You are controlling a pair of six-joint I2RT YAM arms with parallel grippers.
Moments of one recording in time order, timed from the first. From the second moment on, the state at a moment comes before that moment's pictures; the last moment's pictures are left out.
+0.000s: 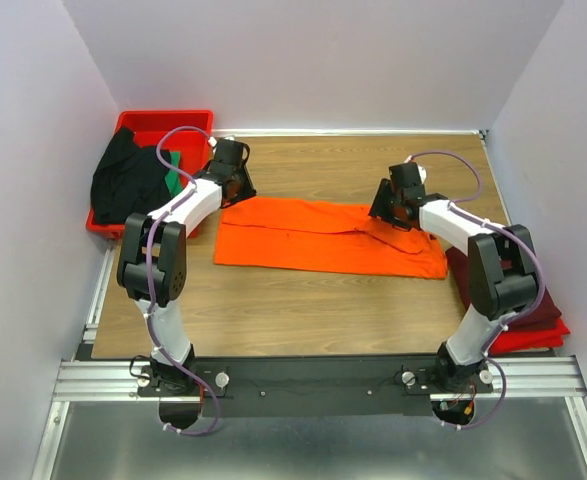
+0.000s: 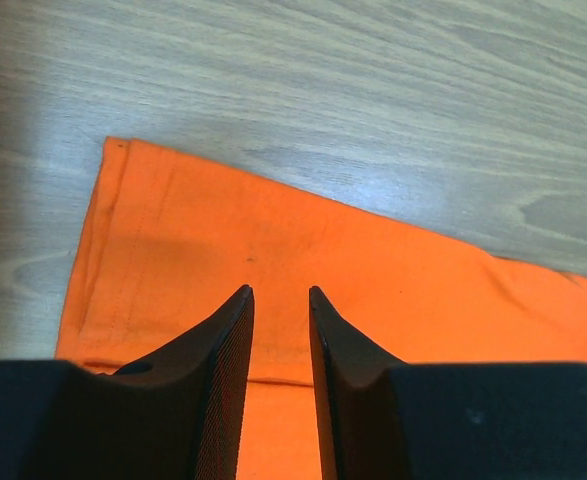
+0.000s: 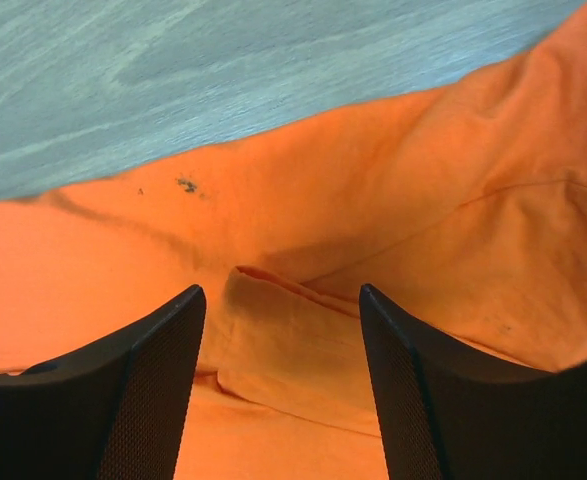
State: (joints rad) left arm -0.26 1.88 1.39 -0.32 -0.07 -0.54; right arm 0.26 1.73 1.10 -0.23 0.15 0.55
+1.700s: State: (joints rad) left arm -0.28 1.88 1.38 -0.31 0.04 -0.49; right arm 0.38 1.53 0.88 -0.22 0.04 0.59
